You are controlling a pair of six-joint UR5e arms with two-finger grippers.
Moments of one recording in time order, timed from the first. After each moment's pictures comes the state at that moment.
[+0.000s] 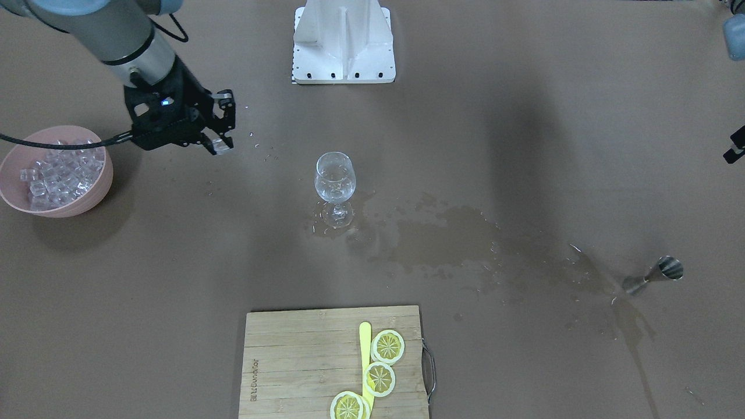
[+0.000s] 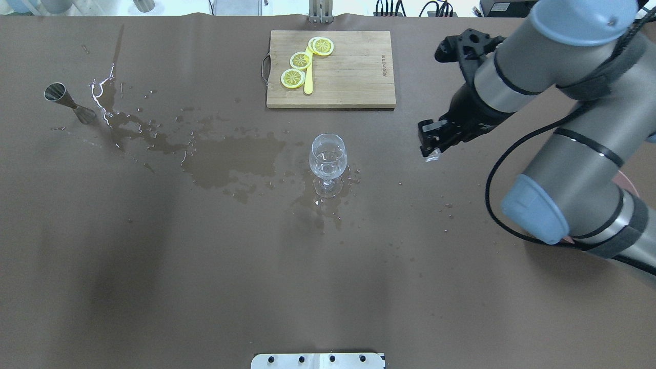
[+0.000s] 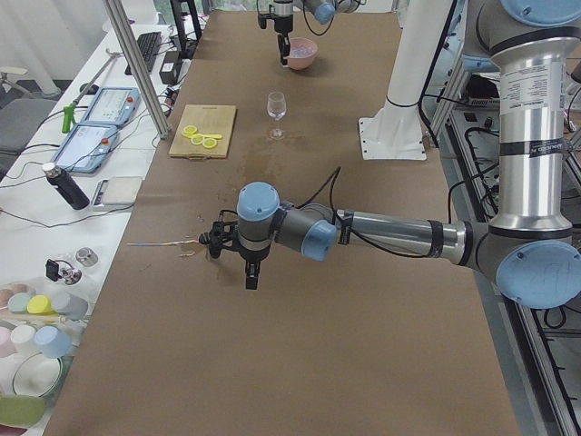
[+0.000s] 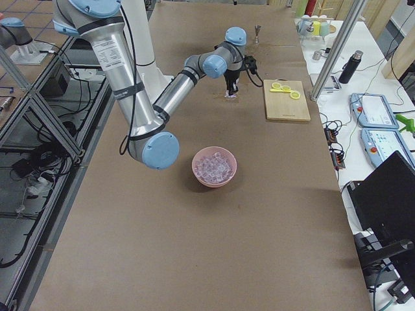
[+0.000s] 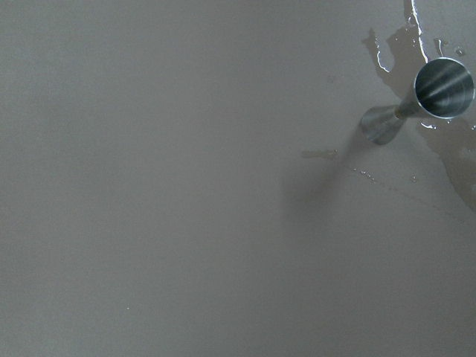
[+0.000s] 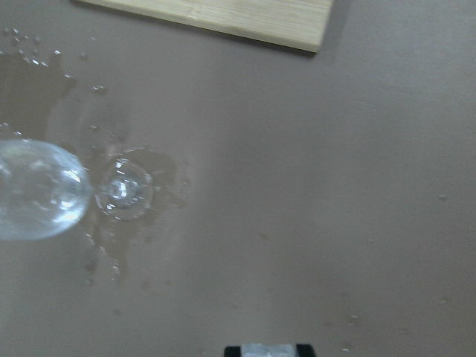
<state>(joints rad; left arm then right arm) -1.43 -1.48 -1.75 -1.85 -2.34 -0.40 0.79 -1.01 1.97 -1.70 2.20 0.85</state>
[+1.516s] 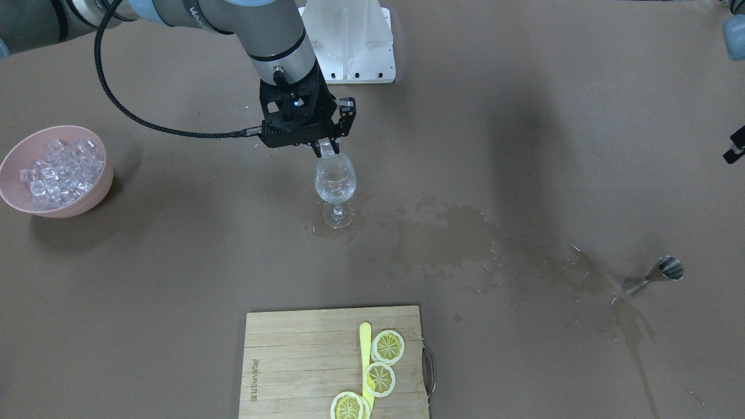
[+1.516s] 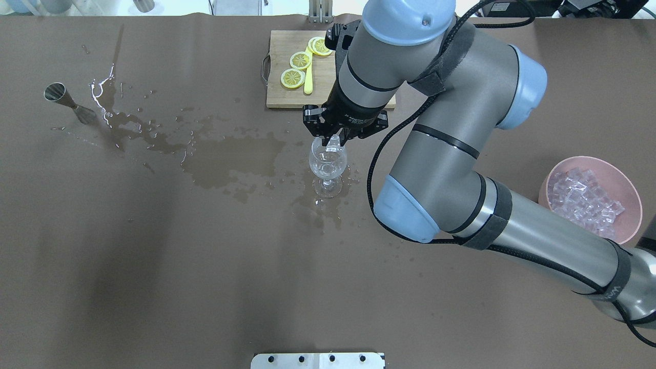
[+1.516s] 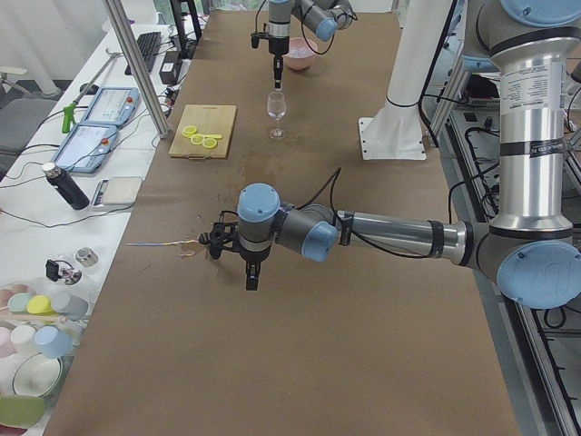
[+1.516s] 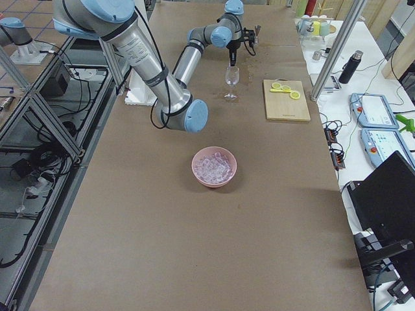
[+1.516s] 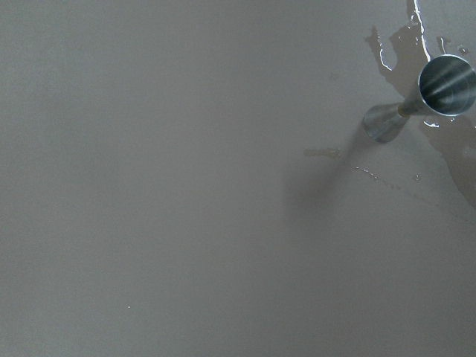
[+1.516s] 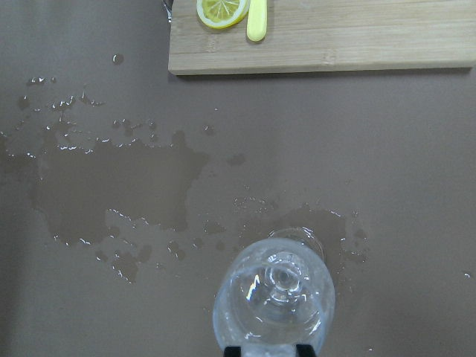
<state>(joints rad) -1.43 -1.48 -1.75 -1.86 -2.34 -0.40 0.68 -0.74 1.77 -1.70 2.07 1.11</state>
